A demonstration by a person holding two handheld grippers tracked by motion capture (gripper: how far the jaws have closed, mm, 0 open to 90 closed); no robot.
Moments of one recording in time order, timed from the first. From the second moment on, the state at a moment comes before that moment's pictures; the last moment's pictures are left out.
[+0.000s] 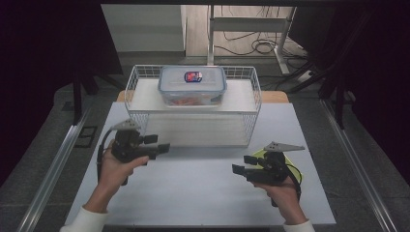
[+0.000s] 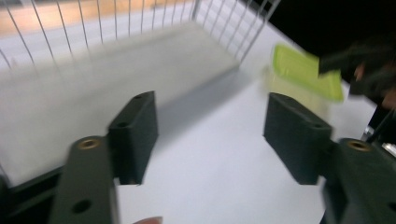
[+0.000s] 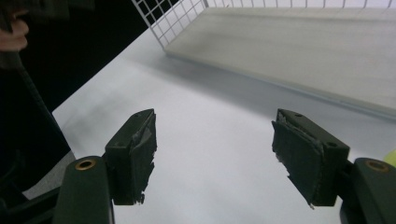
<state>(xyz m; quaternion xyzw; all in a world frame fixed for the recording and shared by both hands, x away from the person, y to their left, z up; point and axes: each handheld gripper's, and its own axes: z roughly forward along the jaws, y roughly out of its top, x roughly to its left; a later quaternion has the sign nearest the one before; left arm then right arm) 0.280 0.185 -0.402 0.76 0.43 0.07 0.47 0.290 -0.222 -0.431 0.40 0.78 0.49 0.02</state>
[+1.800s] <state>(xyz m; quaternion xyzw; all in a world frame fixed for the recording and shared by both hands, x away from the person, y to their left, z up) 0.238 0.219 -0.464 0.77 0.47 0.06 0.43 0.298 -0.293 -0.428 0.47 0.76 0.43 0.10</state>
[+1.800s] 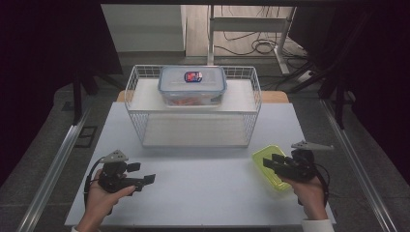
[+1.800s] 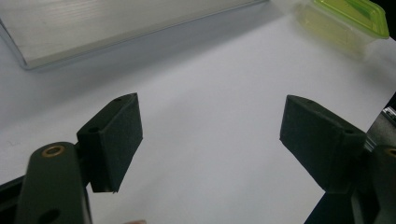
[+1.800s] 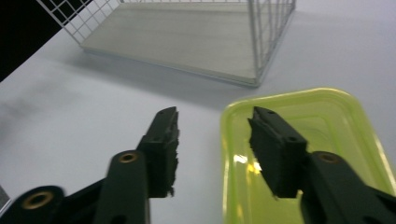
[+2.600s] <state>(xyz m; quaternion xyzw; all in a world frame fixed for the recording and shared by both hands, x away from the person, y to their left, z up) 0.238 0.210 -0.469 0.78 0.46 0.06 0.41 0.384 -0.339 -0.445 0.55 0.74 0.33 0.20</state>
